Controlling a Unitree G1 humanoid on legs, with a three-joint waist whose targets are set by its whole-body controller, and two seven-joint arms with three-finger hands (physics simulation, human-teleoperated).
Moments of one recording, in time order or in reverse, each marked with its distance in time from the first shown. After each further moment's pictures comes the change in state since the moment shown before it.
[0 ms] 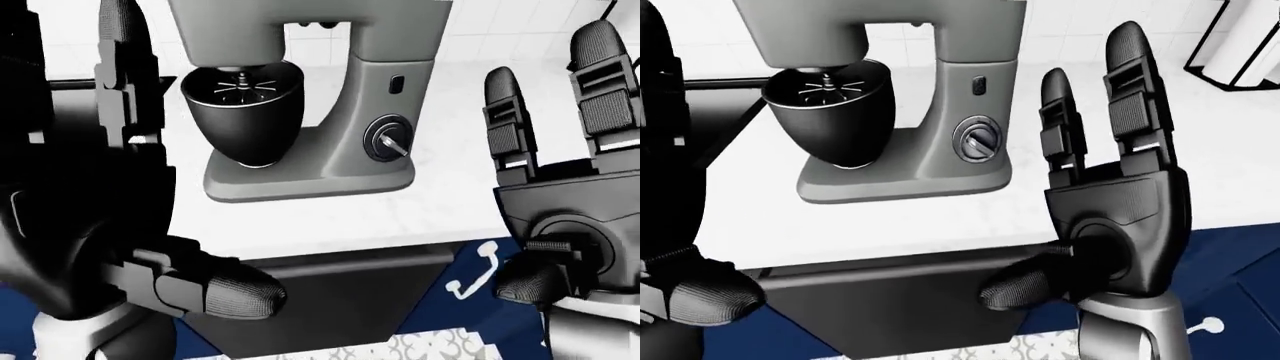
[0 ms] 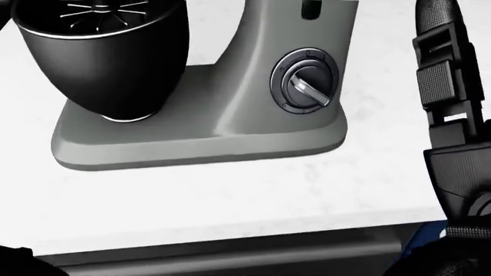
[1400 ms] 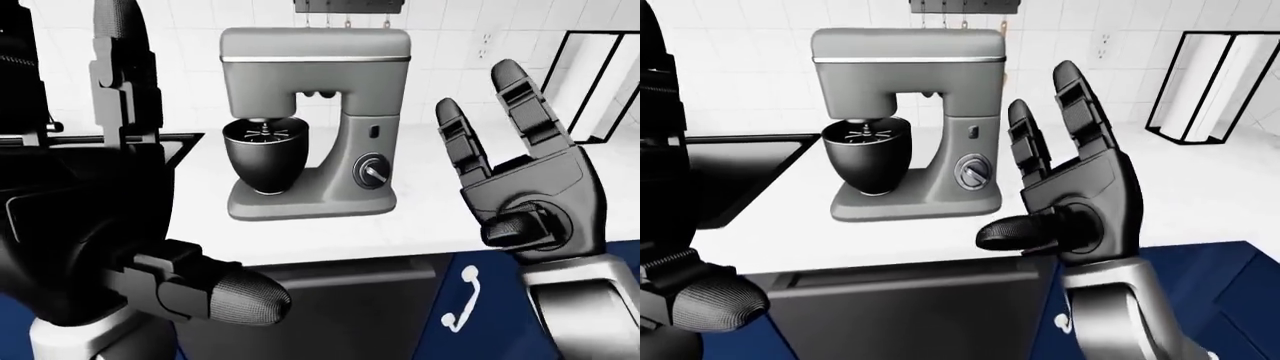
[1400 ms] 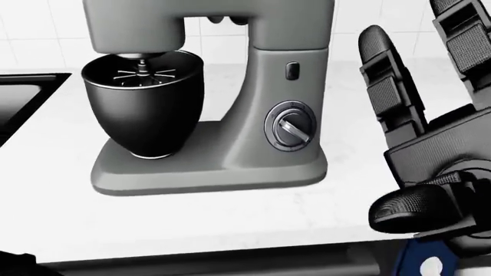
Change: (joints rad) left arm 0.001 0.004 -0.010 -0.010 0.032 -0.008 -0.011; right arm -0.155 0.109 -0.135 0.049 0.352 0.347 -0.229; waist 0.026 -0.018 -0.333
